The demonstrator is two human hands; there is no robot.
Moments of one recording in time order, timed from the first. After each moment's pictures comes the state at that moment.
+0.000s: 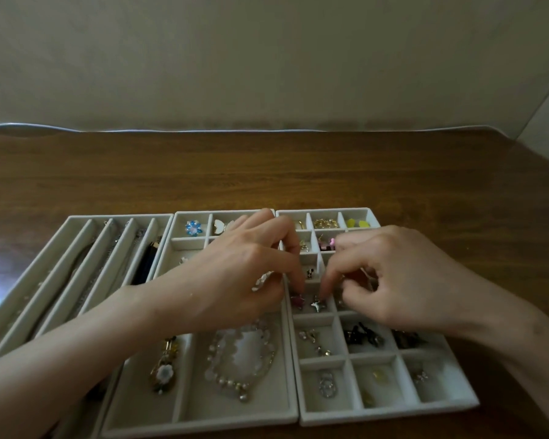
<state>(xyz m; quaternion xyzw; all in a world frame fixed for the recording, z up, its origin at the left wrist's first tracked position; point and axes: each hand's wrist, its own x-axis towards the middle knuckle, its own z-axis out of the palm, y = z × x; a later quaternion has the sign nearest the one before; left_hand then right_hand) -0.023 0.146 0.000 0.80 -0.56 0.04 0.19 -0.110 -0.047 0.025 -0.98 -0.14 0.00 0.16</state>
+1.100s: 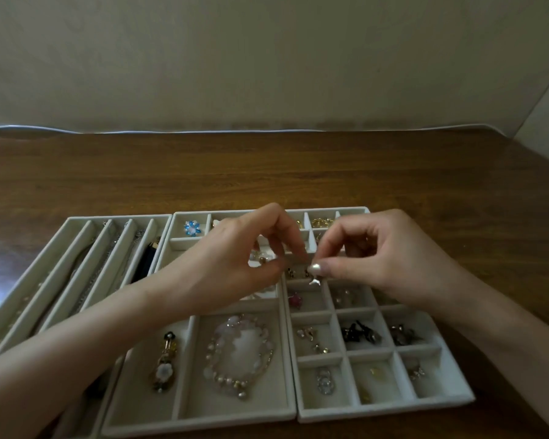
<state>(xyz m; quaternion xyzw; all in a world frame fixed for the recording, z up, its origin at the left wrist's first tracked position) -0.025 0.143 0.007 0.80 -0.46 -0.05 0.39 -0.105 -0.043 0.024 -0.88 -0.08 -0.03 0.47</state>
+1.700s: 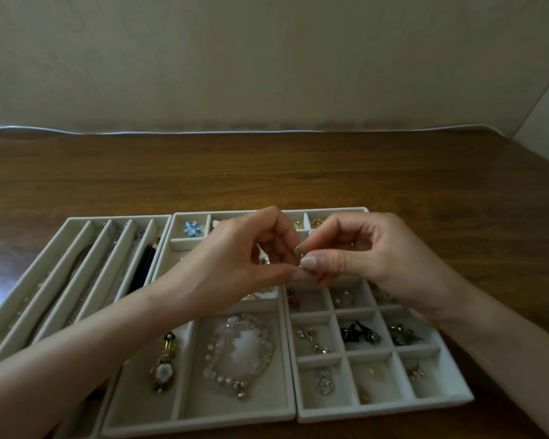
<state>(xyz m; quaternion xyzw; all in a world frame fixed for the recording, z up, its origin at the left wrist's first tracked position) -0.031 0.137 0.008 0.79 -0.41 -0.08 0.45 -0.103 -0.038 0.019 -0.76 -0.06 0.01 0.65</state>
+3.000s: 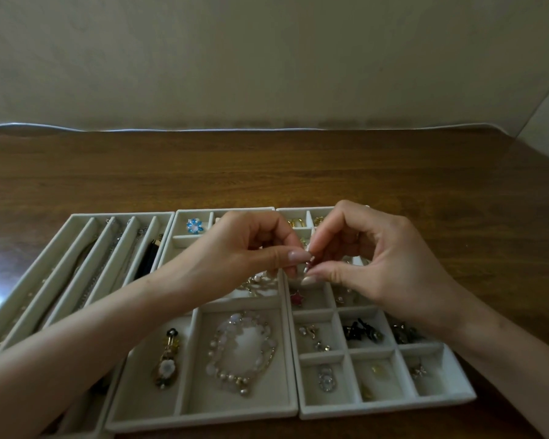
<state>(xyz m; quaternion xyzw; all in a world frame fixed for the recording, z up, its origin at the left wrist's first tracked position) -0.030 0.138 0.011 0.73 -0.37 -0.20 0.54 -0.108 -0.035 0.015 -0.84 -0.16 -0.11 0.50</state>
